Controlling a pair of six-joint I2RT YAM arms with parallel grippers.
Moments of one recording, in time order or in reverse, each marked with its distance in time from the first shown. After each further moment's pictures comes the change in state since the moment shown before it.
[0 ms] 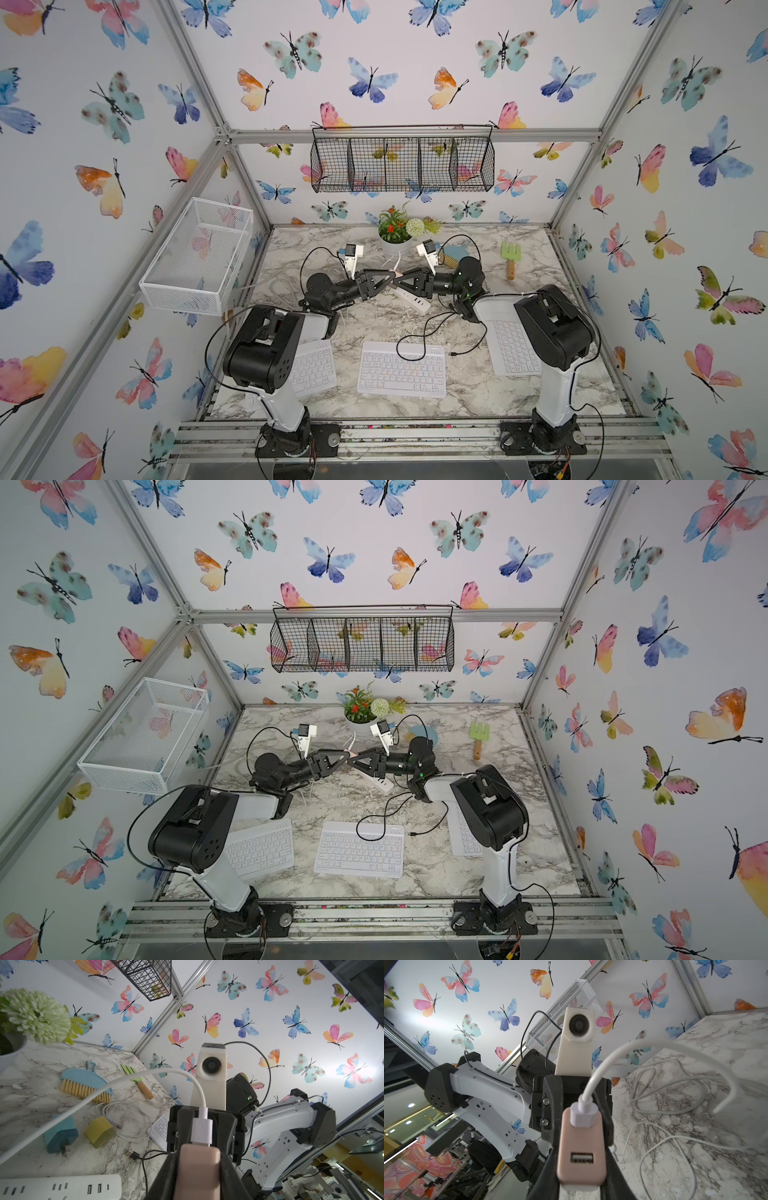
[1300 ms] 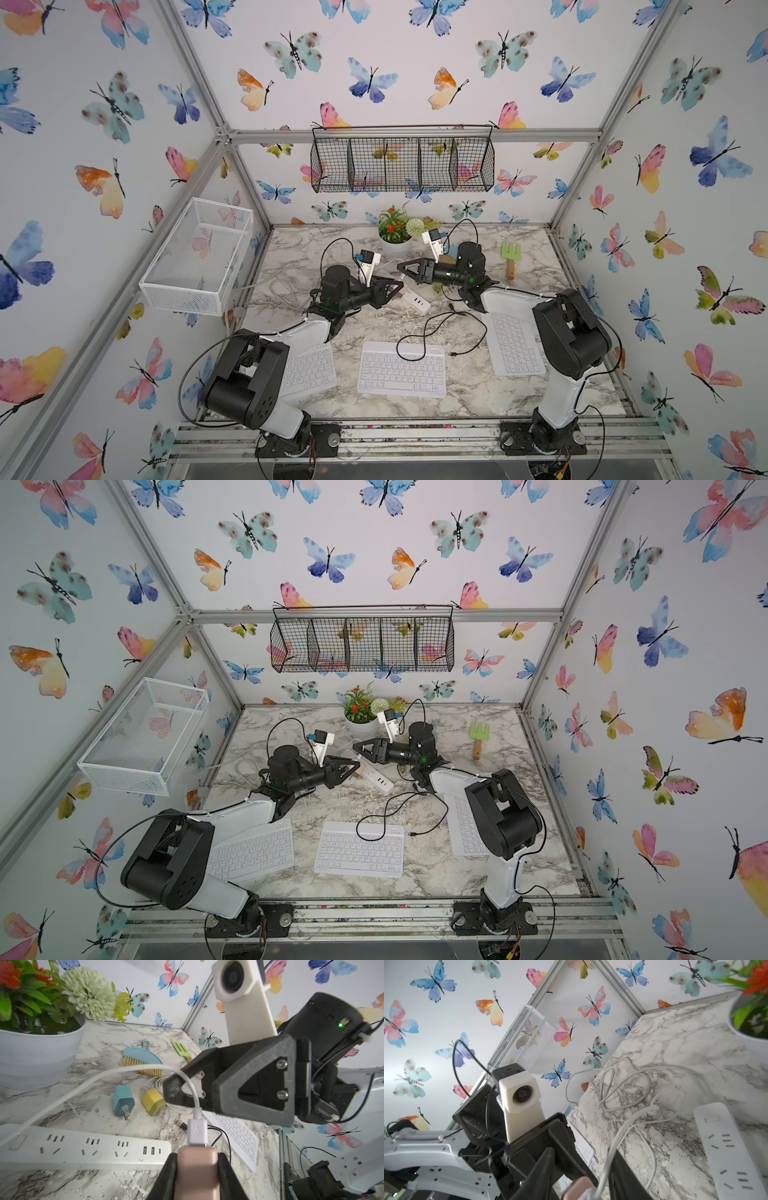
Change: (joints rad) left arm -0.118 -0.222 0.043 -0.798 -0.320 0.598; right arm -0.029 -0.091 0.089 -0.476 0.196 -0.048
